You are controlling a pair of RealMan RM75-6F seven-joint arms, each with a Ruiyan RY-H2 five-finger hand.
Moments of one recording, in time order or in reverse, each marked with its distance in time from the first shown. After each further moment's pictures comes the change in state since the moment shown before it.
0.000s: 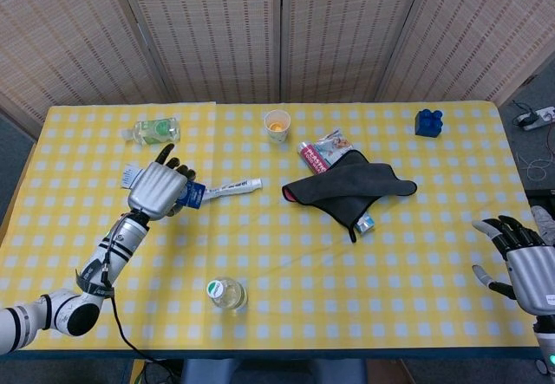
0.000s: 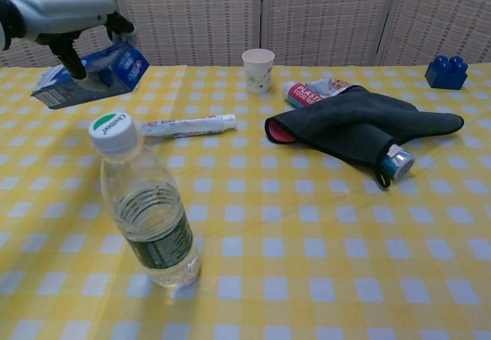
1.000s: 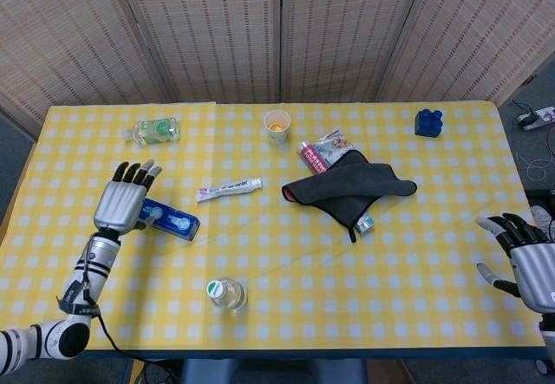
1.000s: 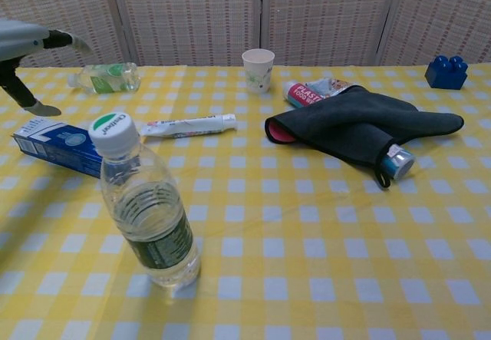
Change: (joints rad) left arm 0.133 -0.012 0.064 -0.035 -0.101 0.208 -0.138; right arm 0.011 0.042 0.000 -0.014 0.004 -0.021 0.012
